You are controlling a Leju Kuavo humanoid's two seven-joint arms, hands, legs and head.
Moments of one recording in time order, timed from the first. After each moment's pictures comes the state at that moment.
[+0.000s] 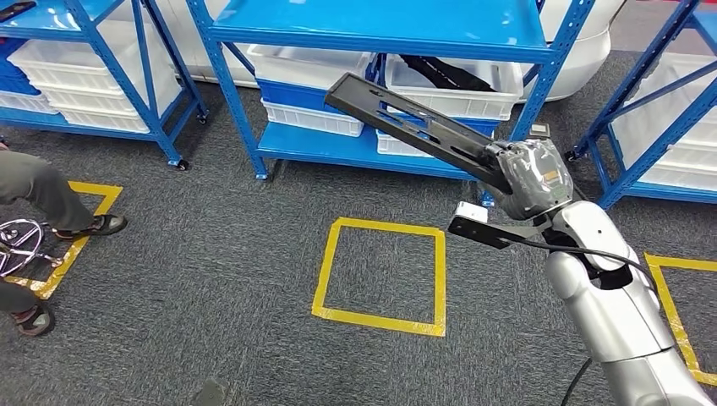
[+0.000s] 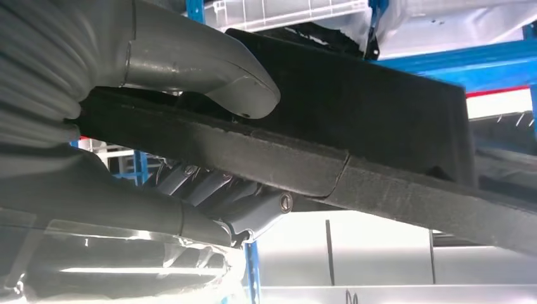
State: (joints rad) left arm -0.06 -0.08 0.12 -0.19 -0.42 0.33 -0.37; right arm -0.58 -0.38 0.41 -1.42 1.03 -0.18 -0.20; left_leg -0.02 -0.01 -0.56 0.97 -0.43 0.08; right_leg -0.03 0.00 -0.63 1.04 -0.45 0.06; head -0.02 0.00
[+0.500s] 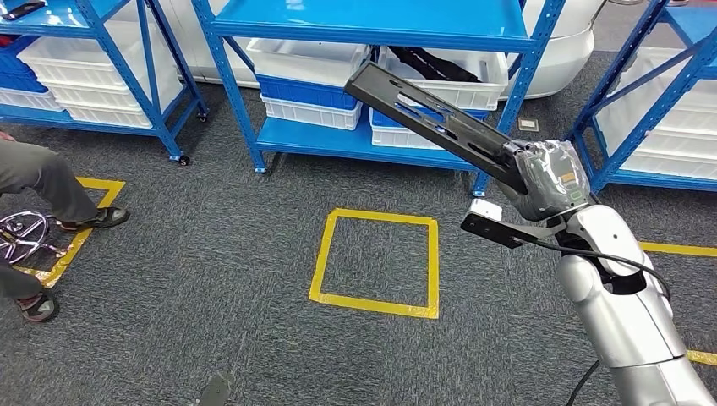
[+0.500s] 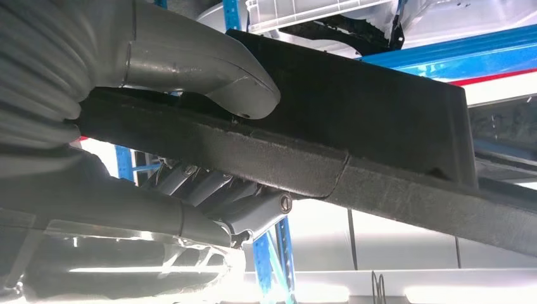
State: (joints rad) left arm -0.07 -0.08 0.12 -0.19 -0.45 0.32 -0.37; right arm -0.55 -0.39 0.36 -1.44 1.03 -0.19 -0.18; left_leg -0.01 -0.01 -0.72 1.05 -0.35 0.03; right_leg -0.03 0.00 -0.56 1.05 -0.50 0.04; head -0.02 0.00
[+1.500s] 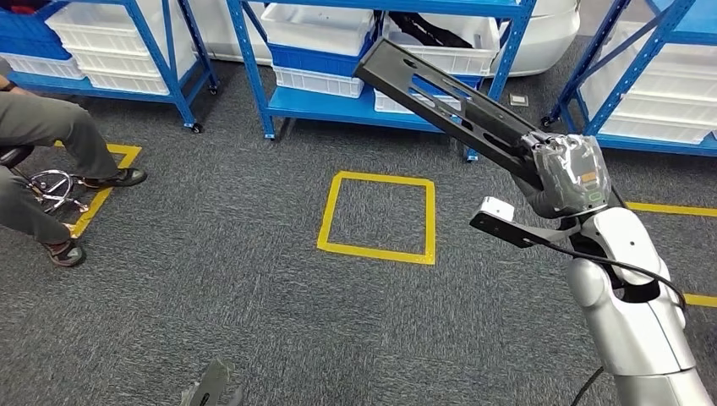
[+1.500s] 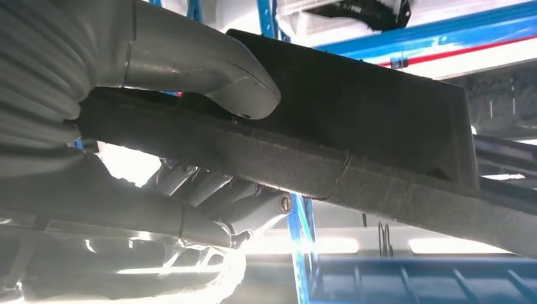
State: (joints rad) left arm -0.12 -0.07 0.12 -0.20 -0.49 0.31 -0.37; right arm -0.50 -0.37 0.27 -1.54 1.12 -0.22 -0.17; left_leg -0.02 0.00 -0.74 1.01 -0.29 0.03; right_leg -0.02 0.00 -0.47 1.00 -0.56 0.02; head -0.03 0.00
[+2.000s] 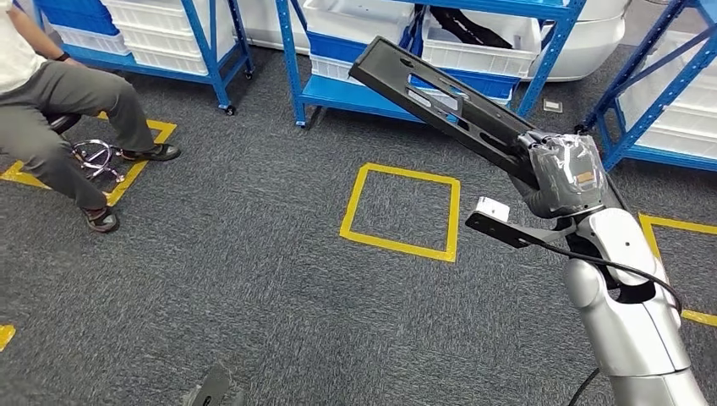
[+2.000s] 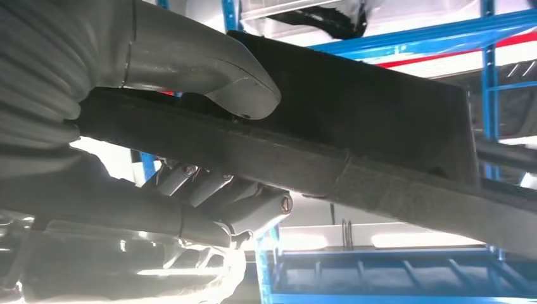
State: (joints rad) left arm -0.11 -0.07 0.12 -0.20 -0.50 0.31 -0.37; right arm -0.50 -0.36 0.27 -1.55 1.14 -0.22 -0.17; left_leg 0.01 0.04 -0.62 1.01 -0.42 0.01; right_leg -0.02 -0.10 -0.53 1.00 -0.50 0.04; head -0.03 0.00
